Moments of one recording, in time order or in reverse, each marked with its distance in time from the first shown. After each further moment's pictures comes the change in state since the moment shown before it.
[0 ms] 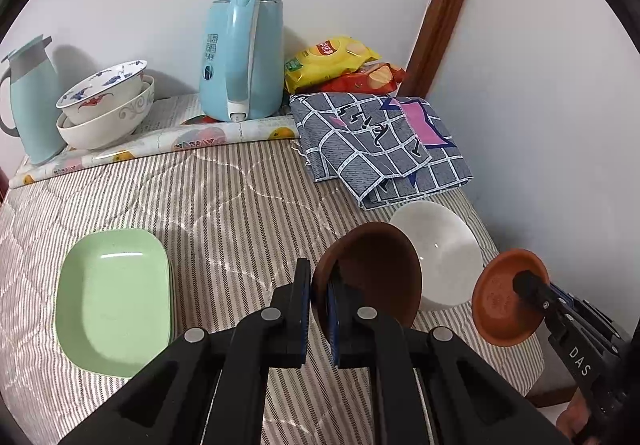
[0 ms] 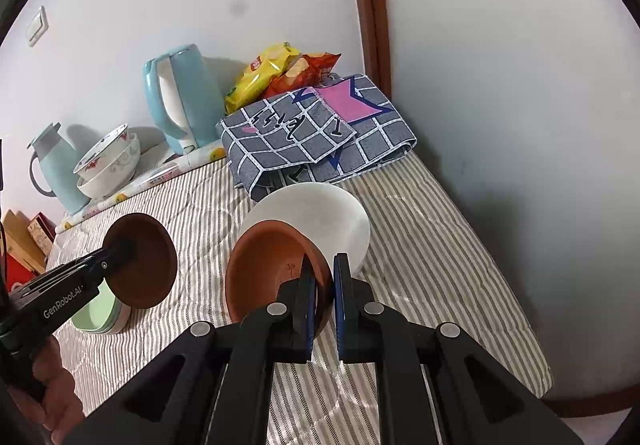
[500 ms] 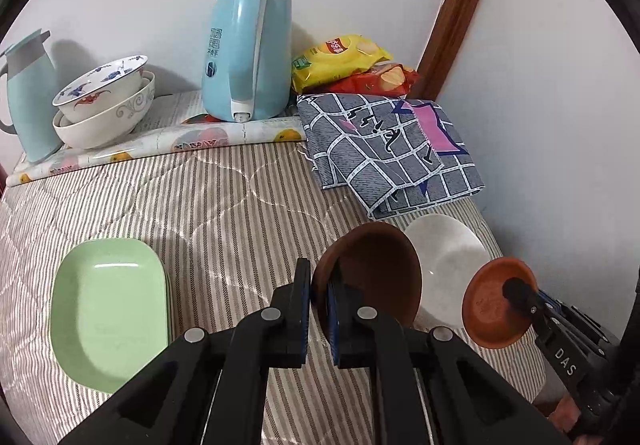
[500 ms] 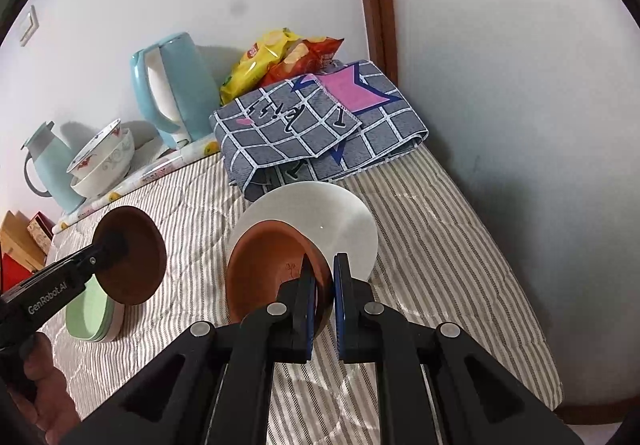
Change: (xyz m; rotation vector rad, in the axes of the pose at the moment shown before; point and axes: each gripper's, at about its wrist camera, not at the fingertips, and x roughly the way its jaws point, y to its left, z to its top) left arm 0.018 0.006 0.013 -0.020 0.013 0.011; right arm 0.032 -0.004 0.010 0.010 0.043 0.017
